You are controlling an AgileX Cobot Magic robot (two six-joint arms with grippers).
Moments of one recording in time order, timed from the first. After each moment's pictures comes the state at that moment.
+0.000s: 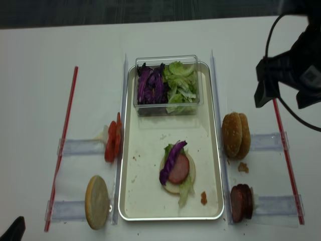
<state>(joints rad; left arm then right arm) -0.06 -0.02 -0.49 0.00 1.19 0.01 0.18 1.36 -1.14 0.21 1.24 0.07</state>
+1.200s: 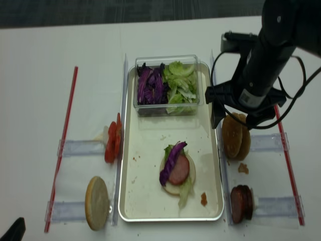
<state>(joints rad) -0.06 -0.02 -0.49 0.00 1.19 0.01 0.34 1.67 -1.14 0.27 1.05 0.17</state>
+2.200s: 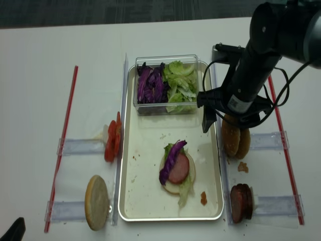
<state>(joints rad) -0.06 -0.02 -0.49 0.00 1.19 0.01 0.34 1.78 -1.14 0.36 0.98 0.10</state>
